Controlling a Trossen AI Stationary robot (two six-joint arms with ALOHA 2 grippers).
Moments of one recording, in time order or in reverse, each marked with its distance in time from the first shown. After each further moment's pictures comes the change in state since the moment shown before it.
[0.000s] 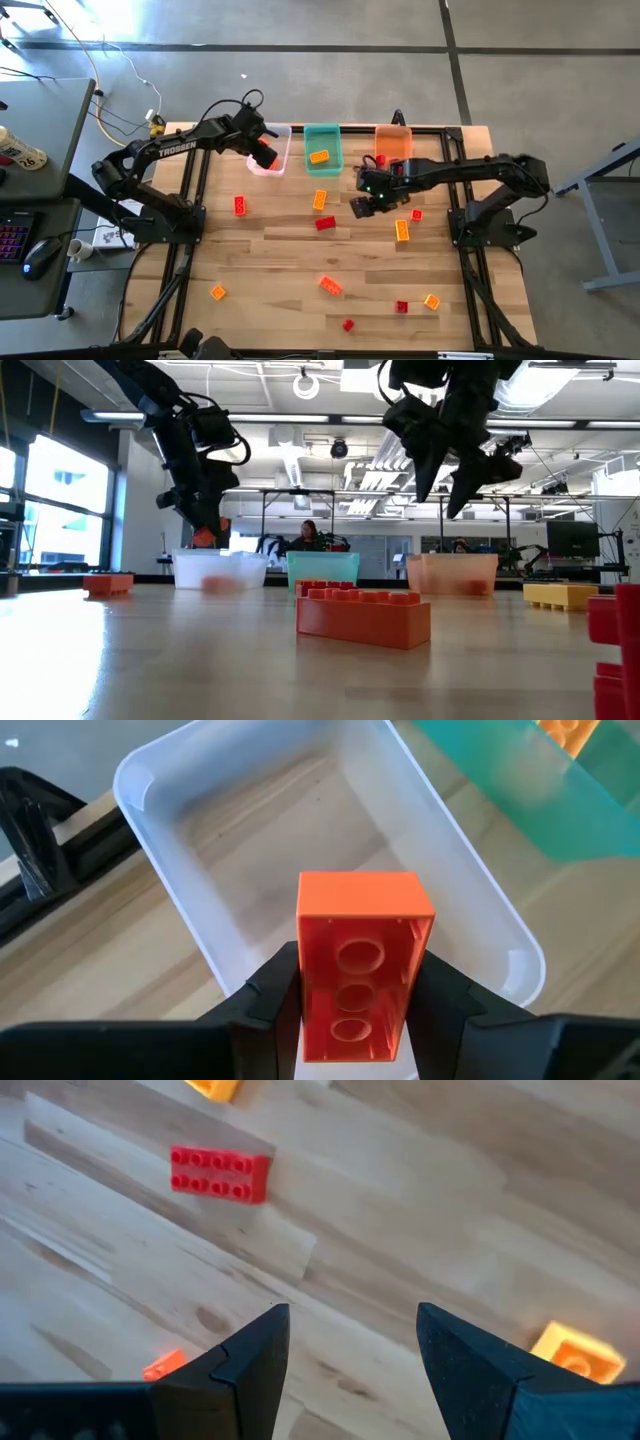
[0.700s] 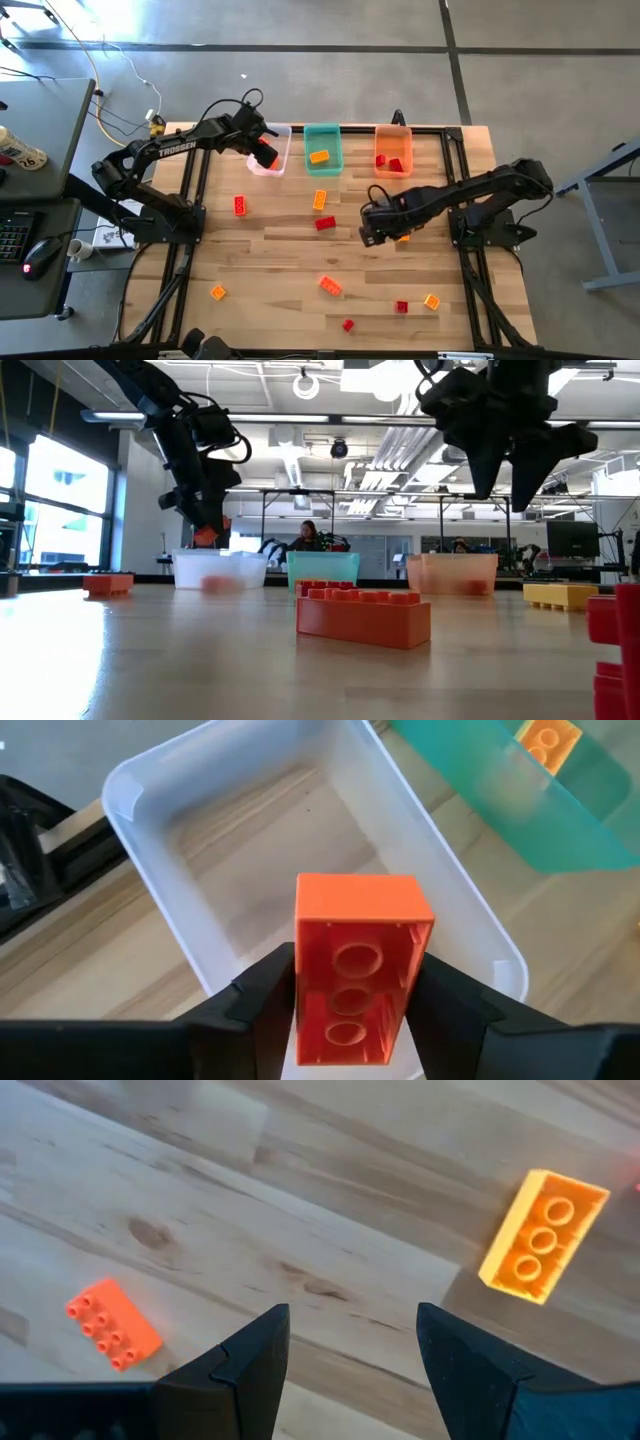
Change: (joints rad) left arm 0.003 0.000 0.000 0.022 0.024 -0.011; right arm 0.275 0.000 0.000 -0.138 0.096 0.291
